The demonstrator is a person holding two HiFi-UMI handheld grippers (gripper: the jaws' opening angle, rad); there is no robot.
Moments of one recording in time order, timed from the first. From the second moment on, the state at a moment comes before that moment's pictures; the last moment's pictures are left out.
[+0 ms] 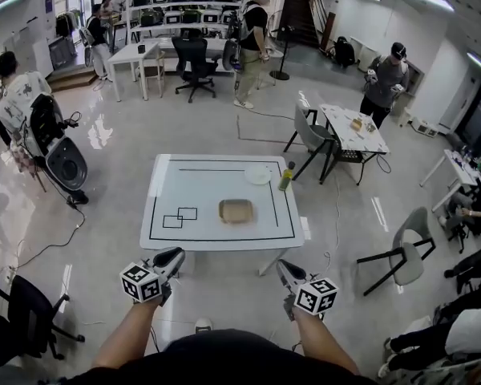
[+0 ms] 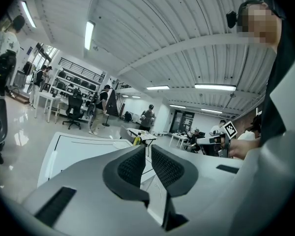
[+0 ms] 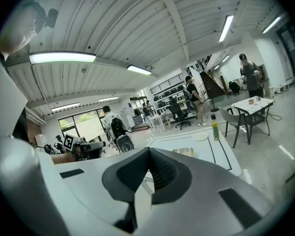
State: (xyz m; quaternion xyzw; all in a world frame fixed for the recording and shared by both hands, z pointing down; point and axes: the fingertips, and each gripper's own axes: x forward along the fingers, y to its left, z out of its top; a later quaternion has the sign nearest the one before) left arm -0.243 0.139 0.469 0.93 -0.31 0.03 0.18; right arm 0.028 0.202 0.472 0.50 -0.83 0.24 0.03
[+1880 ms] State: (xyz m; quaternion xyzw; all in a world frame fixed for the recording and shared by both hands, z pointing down) left arm -0.307 -0.069 0.467 0.94 -0.28 0.03 0.19; right arm 0.014 0.010 0.410 0.59 -0.79 0.15 -0.03
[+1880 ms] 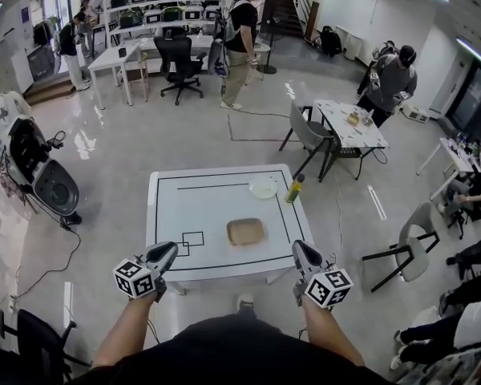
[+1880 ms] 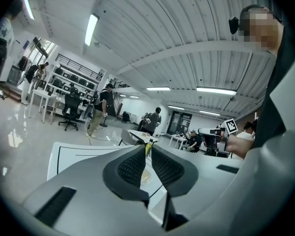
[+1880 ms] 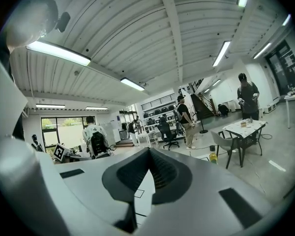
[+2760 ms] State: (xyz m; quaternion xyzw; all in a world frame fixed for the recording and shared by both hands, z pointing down) left arm -0.177 -0.225 0.468 0.93 -0.30 0.03 0.19; right arm 0.116 -0.190 0.451 0.53 -0.83 0.20 -0.02
